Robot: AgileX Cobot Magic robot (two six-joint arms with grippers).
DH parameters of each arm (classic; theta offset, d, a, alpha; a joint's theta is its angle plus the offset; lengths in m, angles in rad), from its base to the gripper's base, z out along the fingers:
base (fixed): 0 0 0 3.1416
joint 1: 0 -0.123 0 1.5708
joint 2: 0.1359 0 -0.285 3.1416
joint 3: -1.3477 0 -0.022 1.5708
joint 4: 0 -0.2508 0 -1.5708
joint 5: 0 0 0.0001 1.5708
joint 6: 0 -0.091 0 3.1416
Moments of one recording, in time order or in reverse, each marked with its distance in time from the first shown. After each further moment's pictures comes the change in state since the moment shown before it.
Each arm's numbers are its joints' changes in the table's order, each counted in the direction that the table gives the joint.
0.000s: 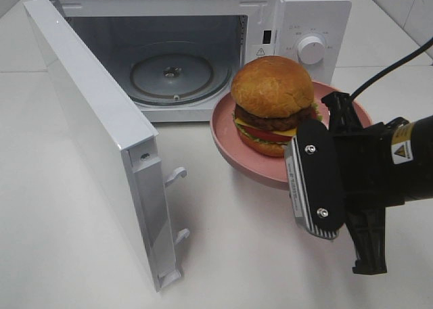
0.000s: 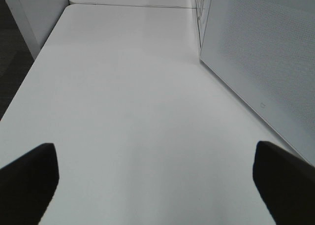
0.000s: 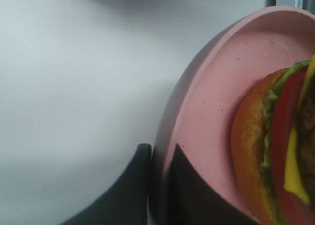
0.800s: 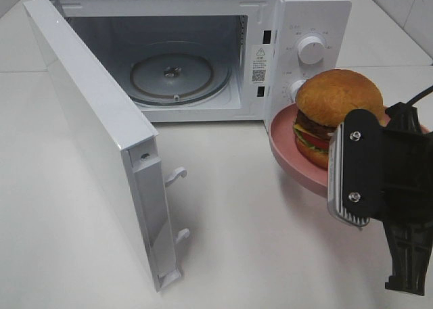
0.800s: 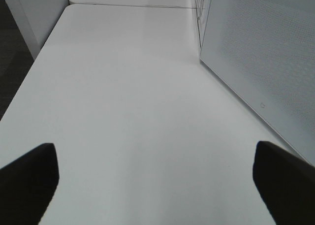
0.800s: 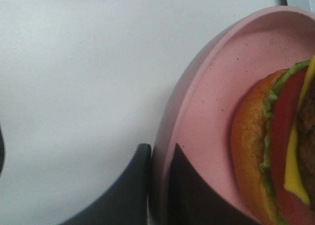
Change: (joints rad) left arm 0.000 0.000 0.000 0.000 0.000 0.000; right arm 0.000 -0.151 -0.044 0.287 -0.194 -0.554
